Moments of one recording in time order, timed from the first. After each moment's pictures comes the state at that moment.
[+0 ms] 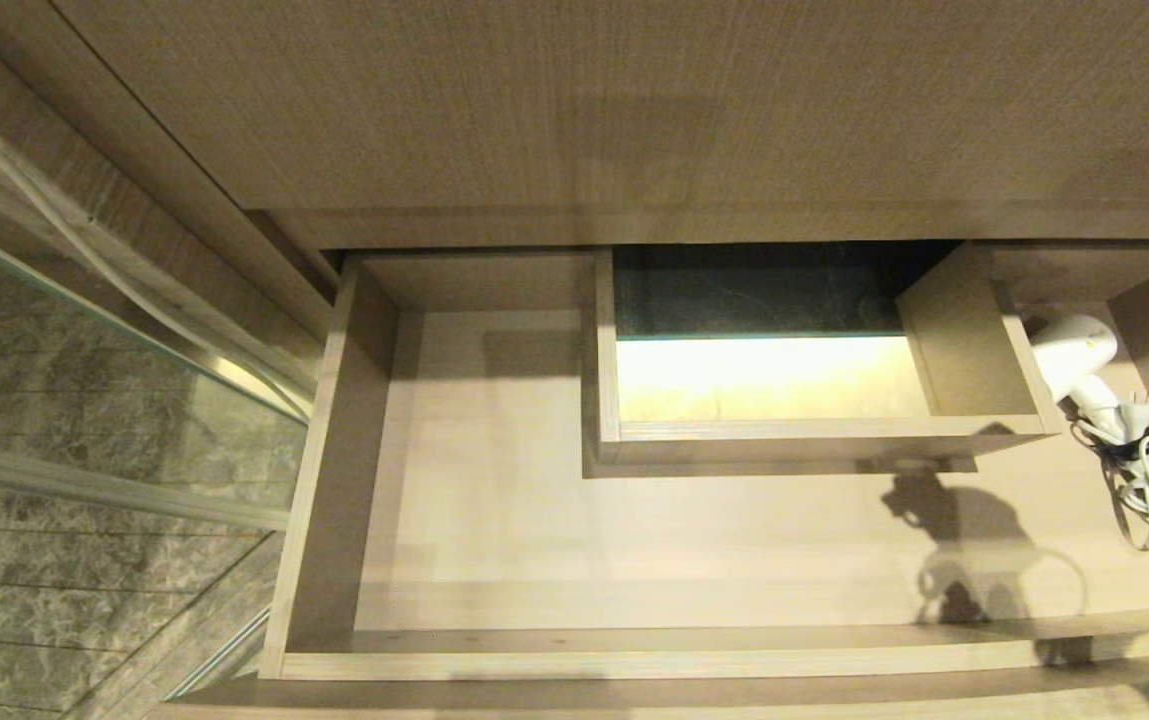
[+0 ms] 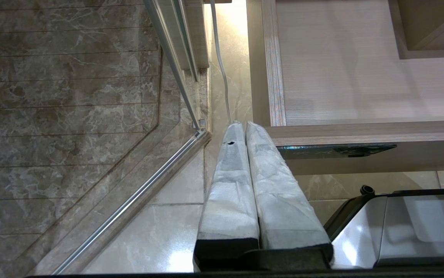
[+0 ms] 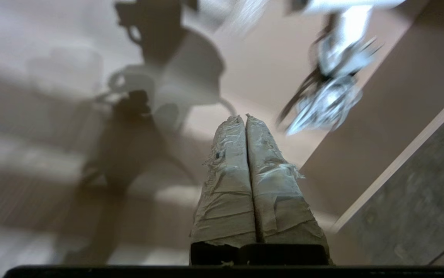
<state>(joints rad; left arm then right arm) 0.00 0.00 0.00 0.00 0.00 0.00 -0.23 1.27 -0.99 0.38 0.03 -0.66</state>
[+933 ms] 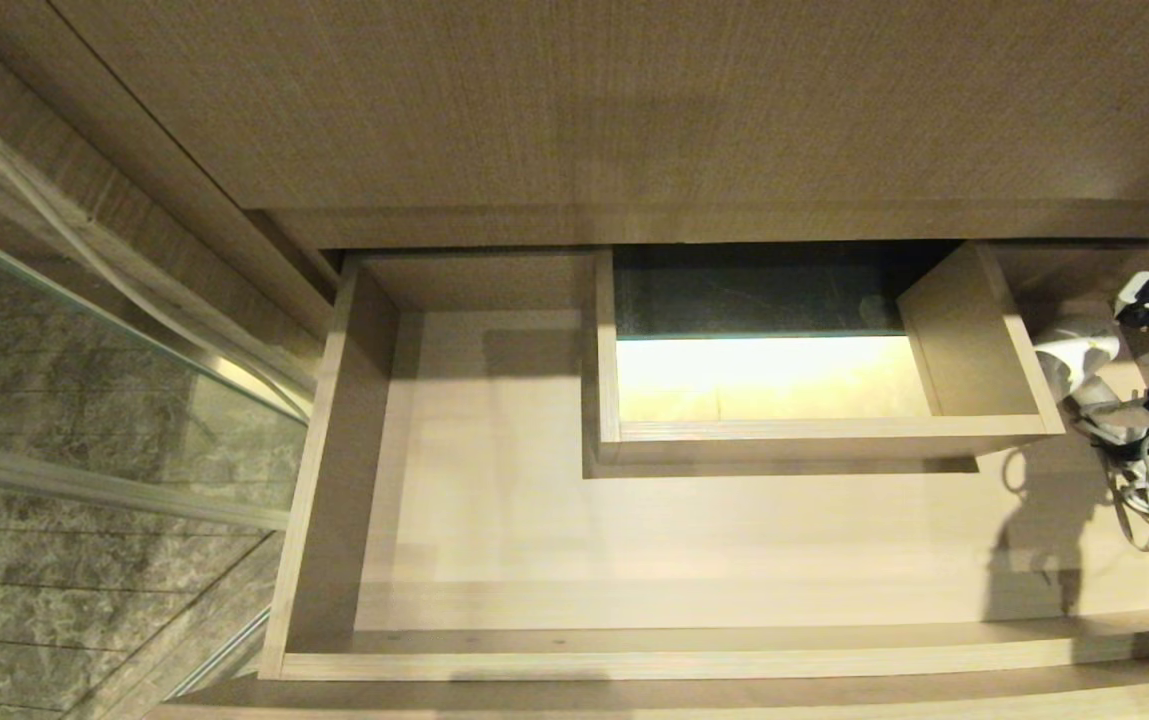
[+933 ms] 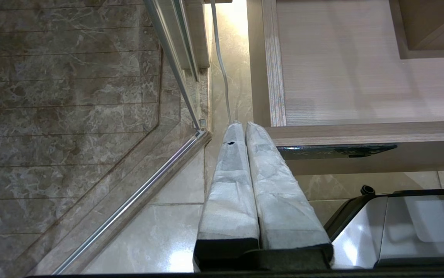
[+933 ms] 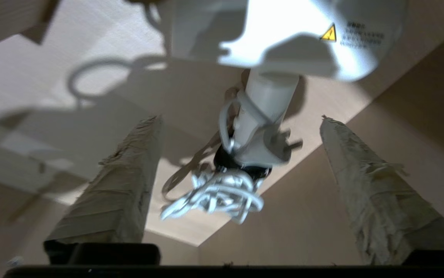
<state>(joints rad) 0.00 0.00 0.00 0.00 0.00 0.00 -0.53 1.92 -1.47 0.32 0.29 -1.09</state>
